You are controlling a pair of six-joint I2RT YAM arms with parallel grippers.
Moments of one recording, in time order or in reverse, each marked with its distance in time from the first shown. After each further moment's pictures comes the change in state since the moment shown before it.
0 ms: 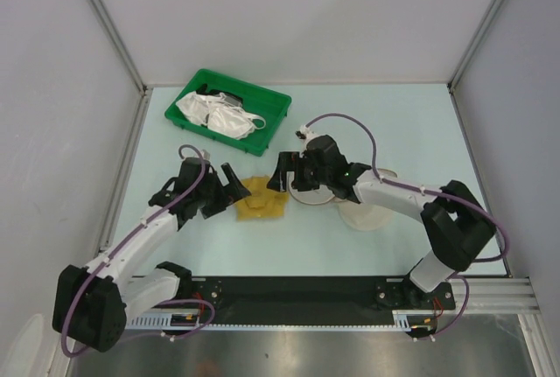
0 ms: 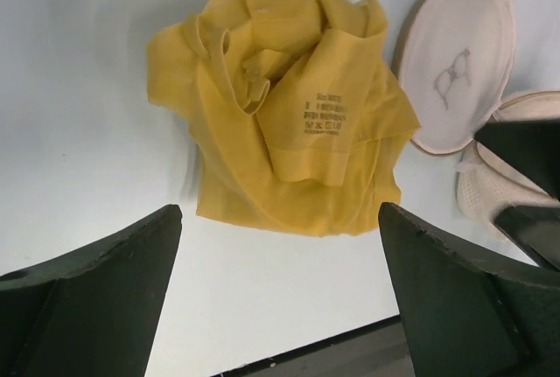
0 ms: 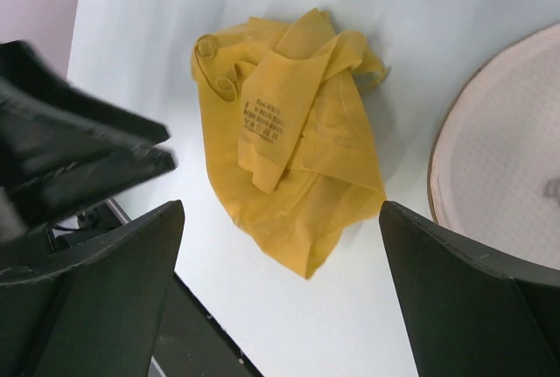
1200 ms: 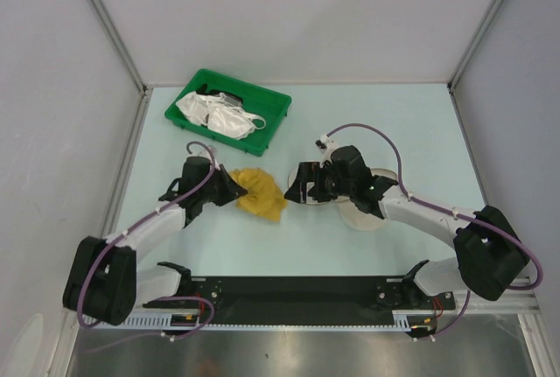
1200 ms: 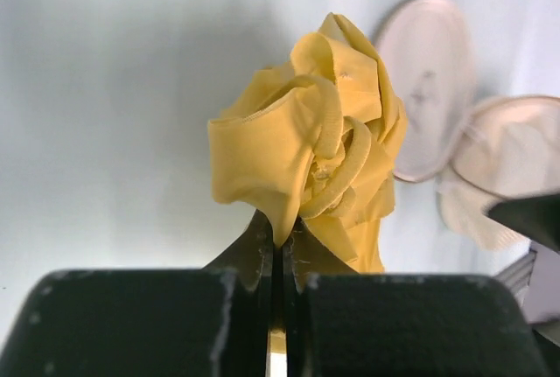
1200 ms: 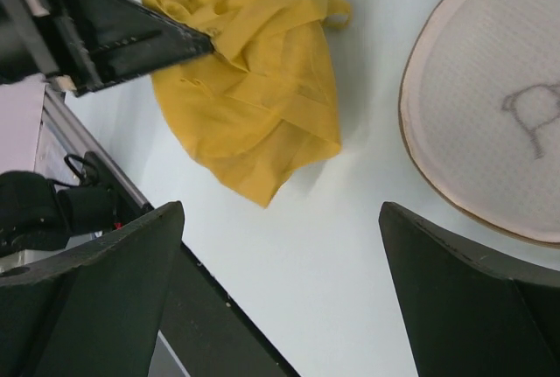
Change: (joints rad) left arm 0.067 0.234 -0.112 0.428 0.139 0.037; right arm -0.051 -0.261 -0.219 -0.015 -0.032 -0.010
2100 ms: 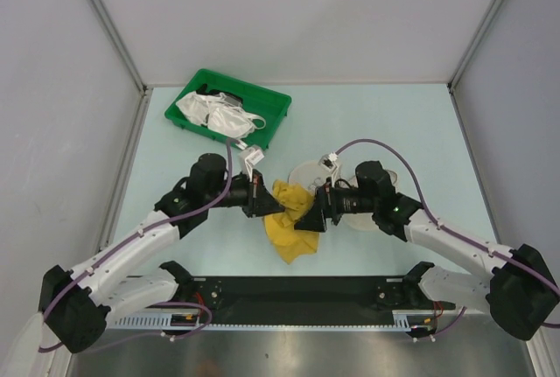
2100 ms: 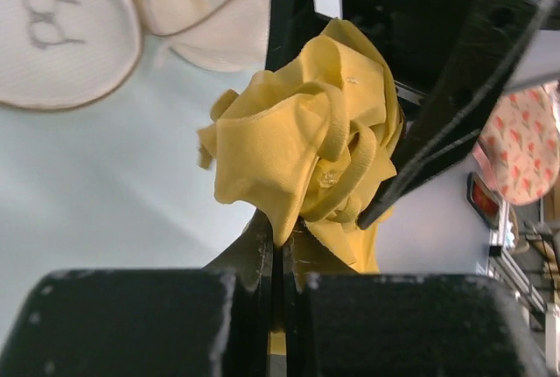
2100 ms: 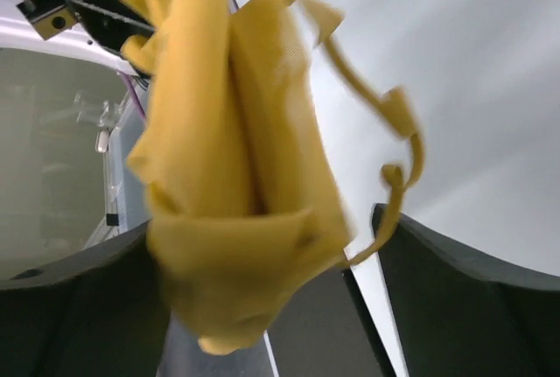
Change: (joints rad) left arm -0.338 -0.283 0.190 -0.166 0.369 0.288; right arm -0.009 -0.267 -0.162 0.065 -0.460 -0.090
